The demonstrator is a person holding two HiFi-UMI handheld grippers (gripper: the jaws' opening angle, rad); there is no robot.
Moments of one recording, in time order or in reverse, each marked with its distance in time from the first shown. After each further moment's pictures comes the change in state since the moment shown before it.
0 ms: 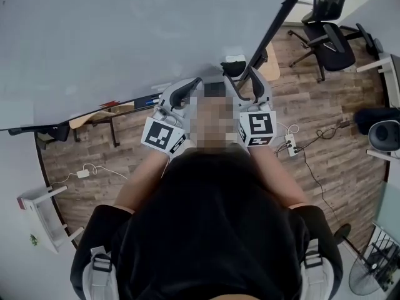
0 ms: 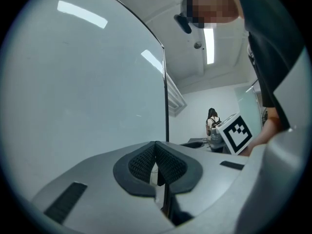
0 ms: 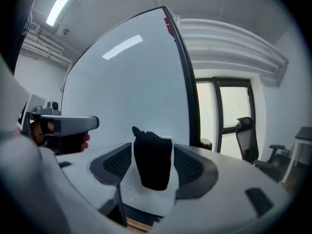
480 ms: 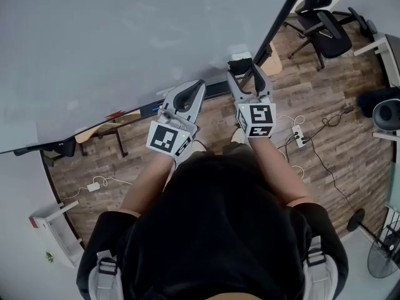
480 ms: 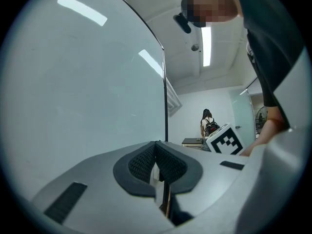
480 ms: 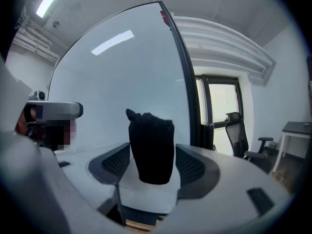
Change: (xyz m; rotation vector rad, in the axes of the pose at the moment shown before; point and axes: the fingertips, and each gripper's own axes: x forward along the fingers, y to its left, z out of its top) left arm -0.012 0.014 -0.007 -0.009 0.003 -0.069; right arm 0.021 -0.001 -0.031 0.048 0.032 -0.131
